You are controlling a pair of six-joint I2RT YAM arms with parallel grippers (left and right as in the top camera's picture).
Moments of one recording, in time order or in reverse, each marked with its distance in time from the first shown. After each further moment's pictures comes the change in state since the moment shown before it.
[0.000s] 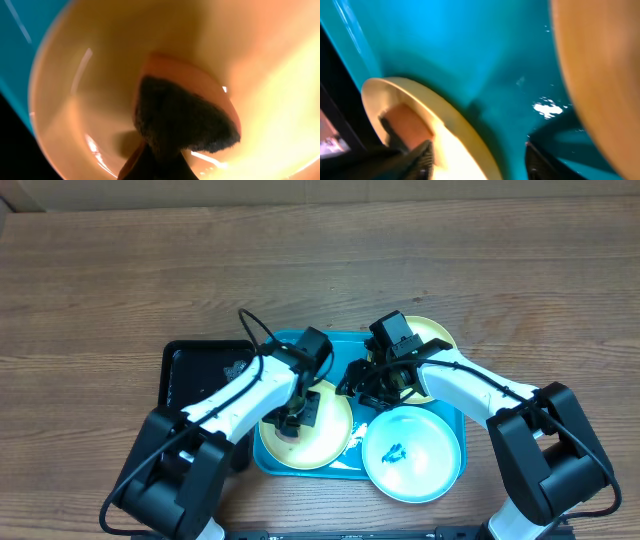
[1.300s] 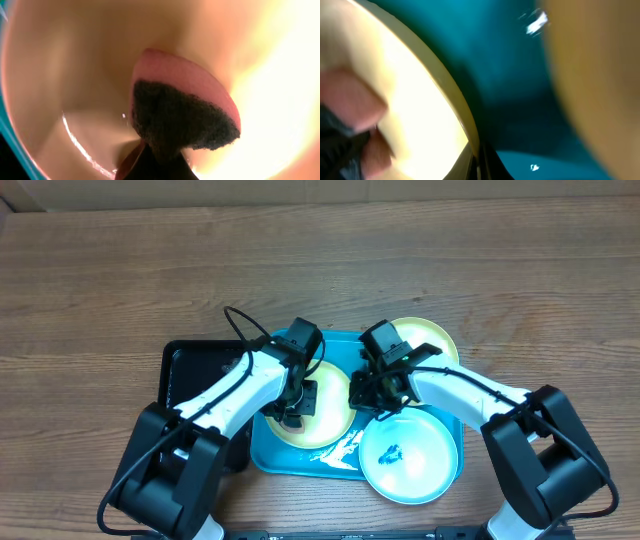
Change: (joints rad) left arm 0.035 0.000 0.001 0.074 0.060 -0.030; right arm 0.045 0.000 -0.002 -0.066 0.132 -0.060
